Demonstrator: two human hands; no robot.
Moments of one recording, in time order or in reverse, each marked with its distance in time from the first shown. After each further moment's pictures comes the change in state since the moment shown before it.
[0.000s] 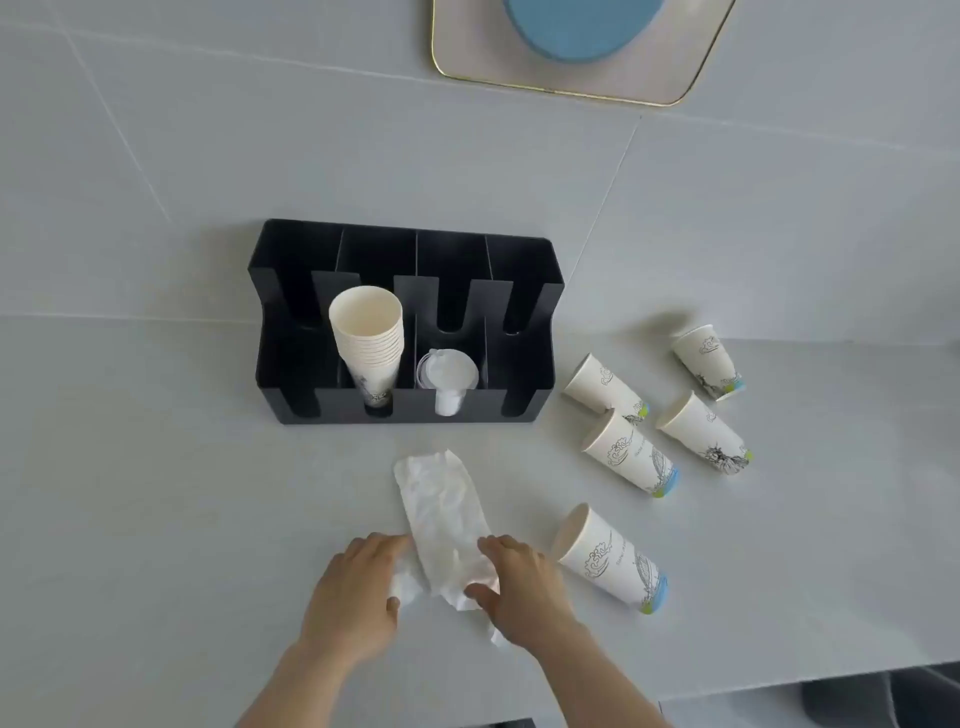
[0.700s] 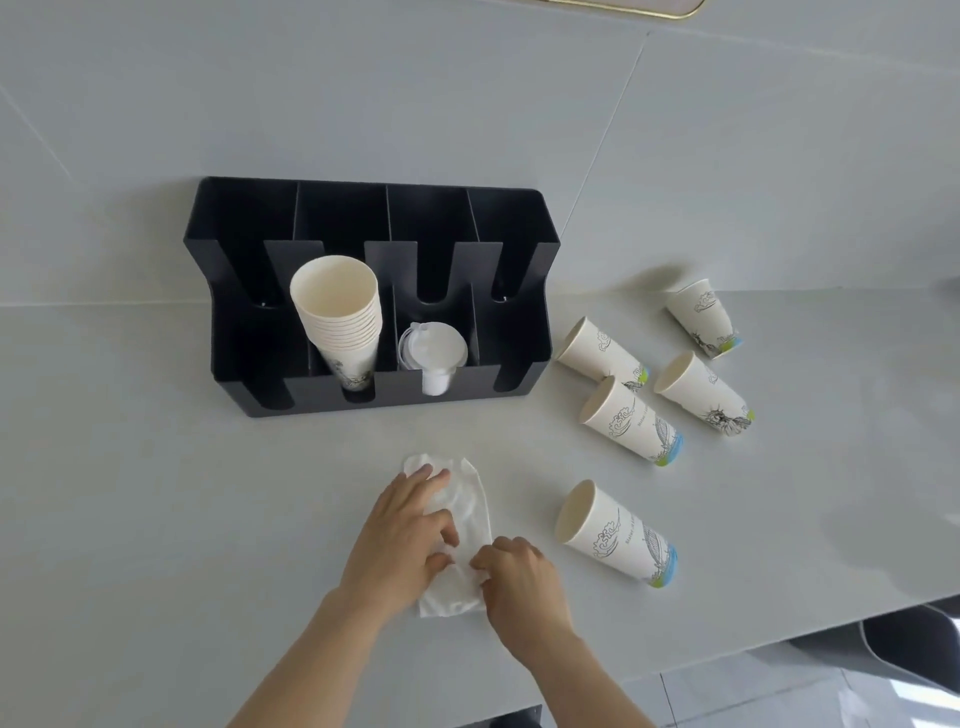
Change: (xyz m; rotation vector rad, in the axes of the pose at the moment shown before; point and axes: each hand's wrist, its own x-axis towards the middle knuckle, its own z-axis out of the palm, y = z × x) left_hand 0.063 0.014 0.005 -0.021 -0.026 0.327; right_hand 0.007 -0.005 0.036 -0.001 0.077 0.086
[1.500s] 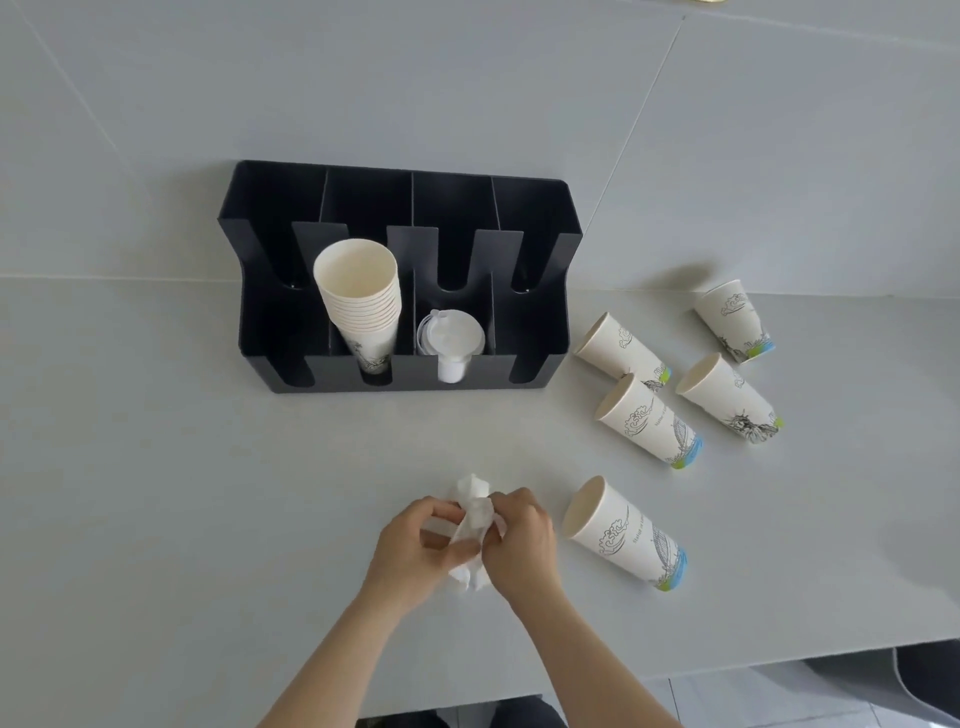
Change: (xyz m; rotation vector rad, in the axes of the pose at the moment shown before) left_hand -0.023 0.034 0.008 -0.907 0.105 -0.540; right_hand 0.021 -0.013 -0.018 0.505 0.193 0.173
